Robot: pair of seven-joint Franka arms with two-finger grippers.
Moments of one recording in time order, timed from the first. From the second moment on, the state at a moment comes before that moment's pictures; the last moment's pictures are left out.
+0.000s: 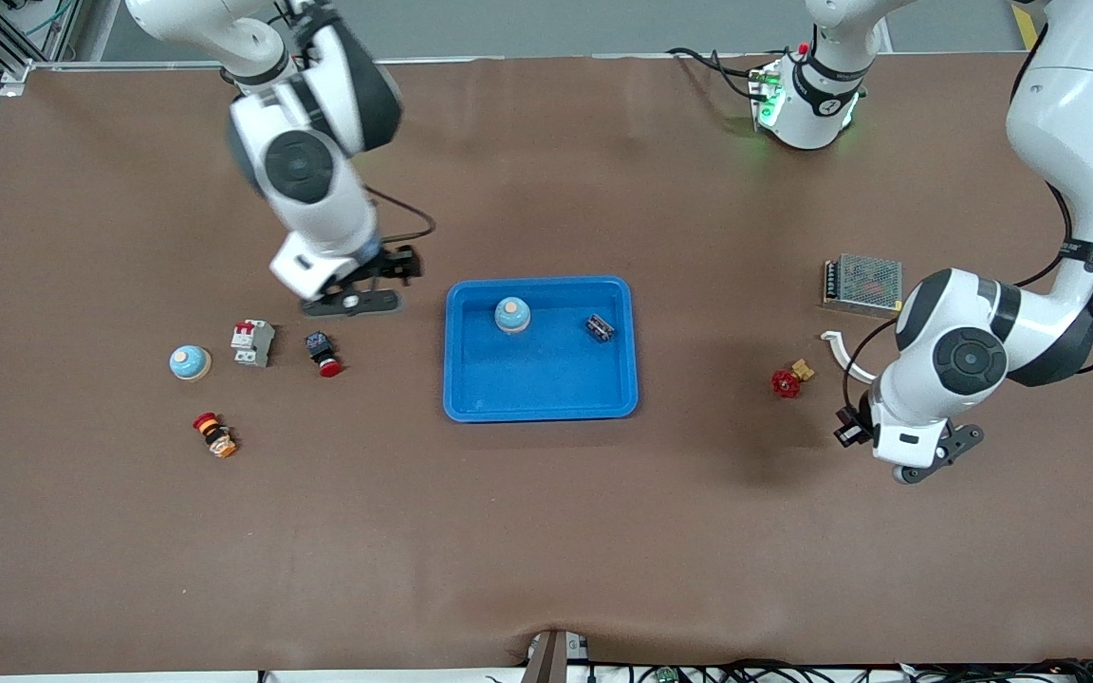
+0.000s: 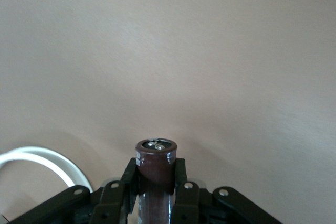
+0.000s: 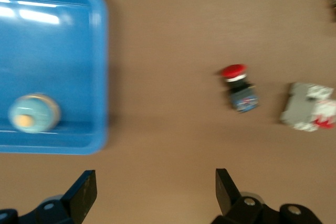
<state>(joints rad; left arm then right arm) 0.43 0.66 -0.65 -1.71 0.61 2.17 -1.03 0.50 0.10 -0.05 -2.03 -0.02 1.98 0.32</state>
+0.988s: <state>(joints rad) 0.24 0.66 -0.74 -1.71 0.61 2.15 -1.46 -0.04 0.13 -0.05 -2.17 -0.02 2.26 -0.50</state>
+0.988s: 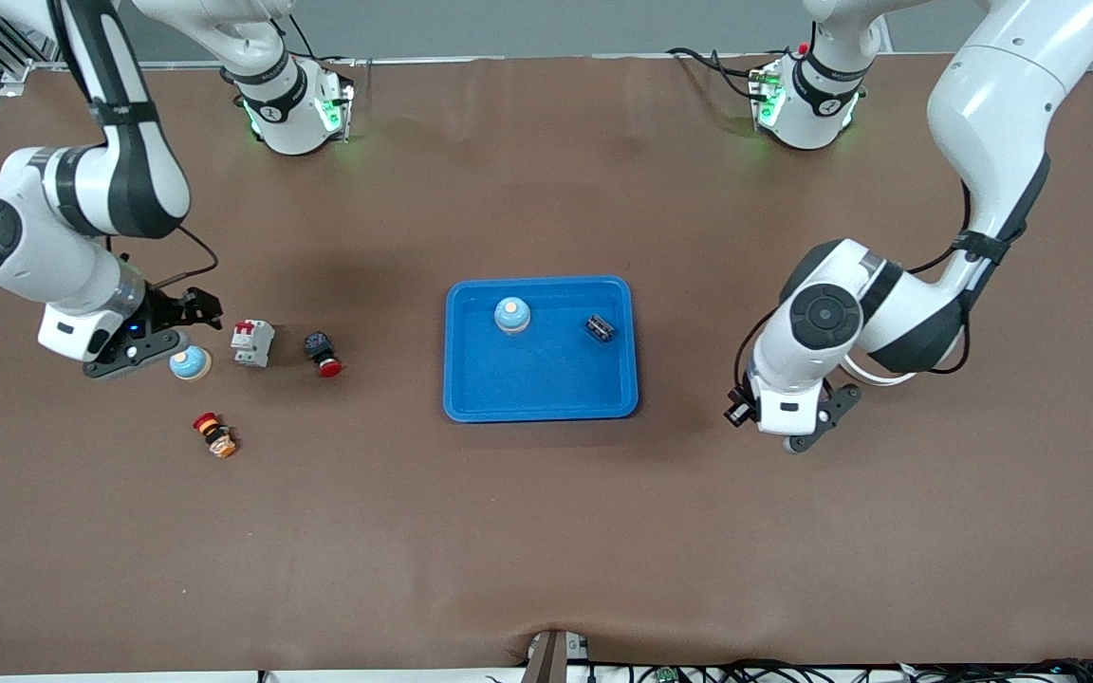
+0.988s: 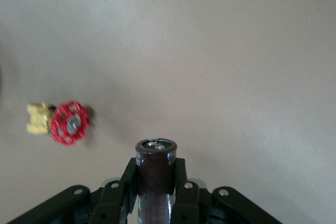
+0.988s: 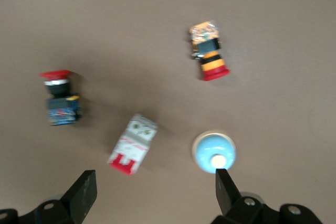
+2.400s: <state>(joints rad) -0.20 0.86 -0.65 -1.53 0.61 2.17 -1.89 -0.20 0.37 -0.04 -2.20 -0.02 2.58 -0.78</state>
